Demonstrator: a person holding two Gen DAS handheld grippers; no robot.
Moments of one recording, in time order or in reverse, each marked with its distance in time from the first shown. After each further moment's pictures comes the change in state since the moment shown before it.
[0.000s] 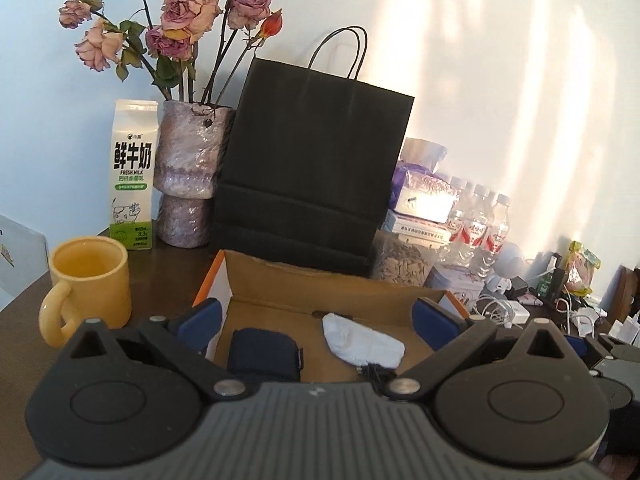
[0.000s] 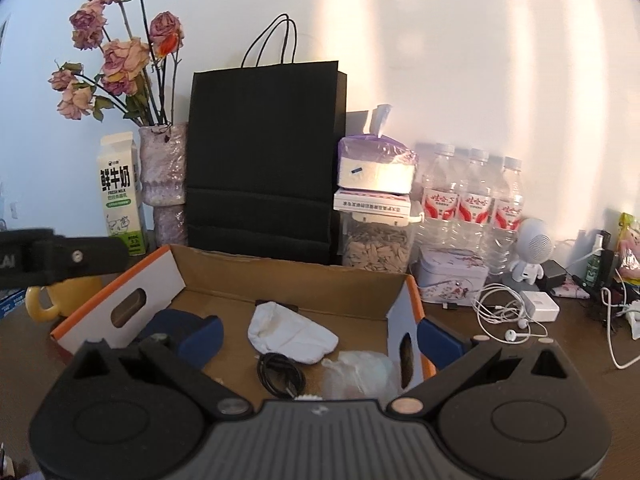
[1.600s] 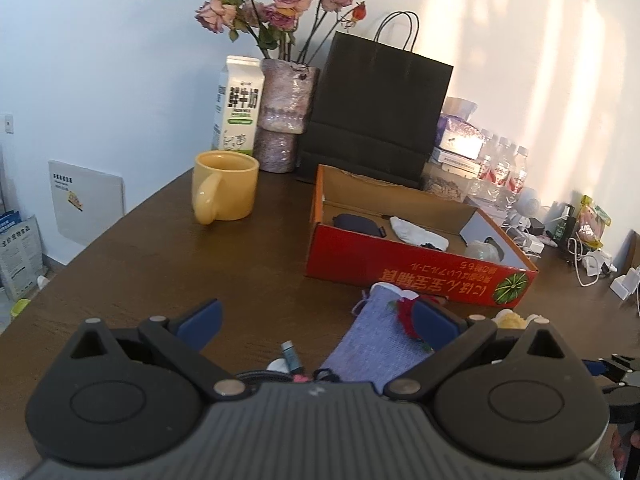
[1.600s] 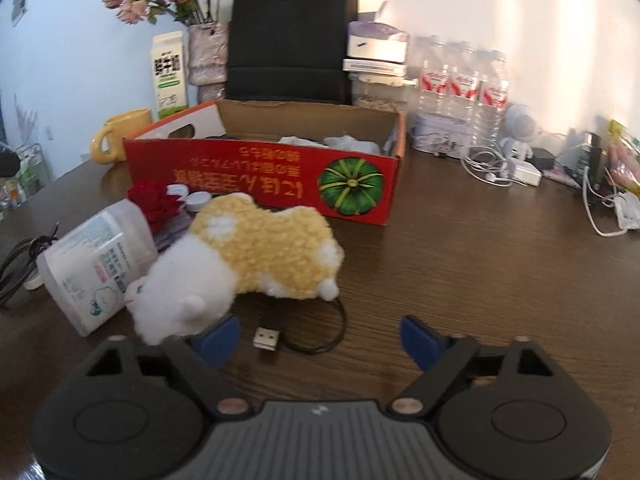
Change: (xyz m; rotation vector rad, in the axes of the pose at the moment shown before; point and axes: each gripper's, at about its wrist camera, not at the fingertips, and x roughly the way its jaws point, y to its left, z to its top) left arm -0.157 0.070 -0.072 -0.027 0.120 0.113; right arm -0.112 -0.027 -0.138 -0.046 0.245 0.096
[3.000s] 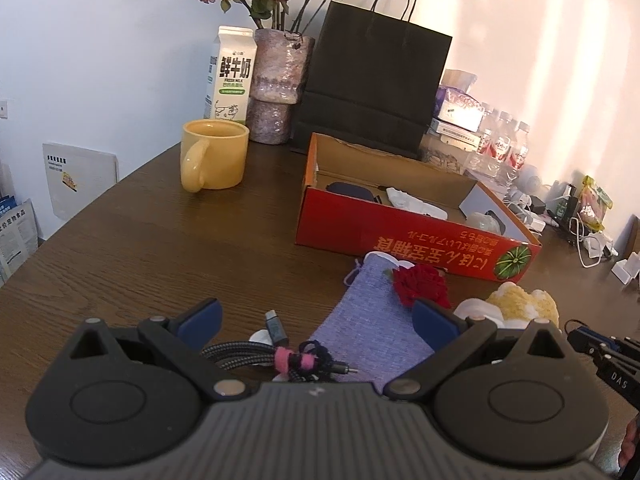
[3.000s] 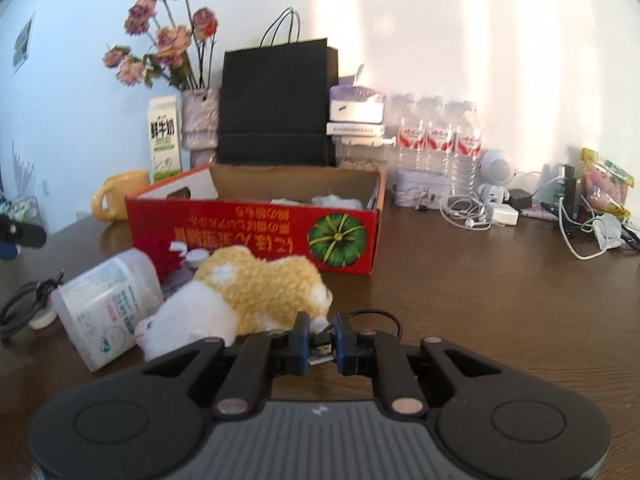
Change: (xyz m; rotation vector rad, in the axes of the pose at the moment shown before) left arm 0.021 -0.012 -0.016 0.003 0.068 -0.012; right arm -0.031 -0.006 -0.017 0.053 -0.227 -0.036
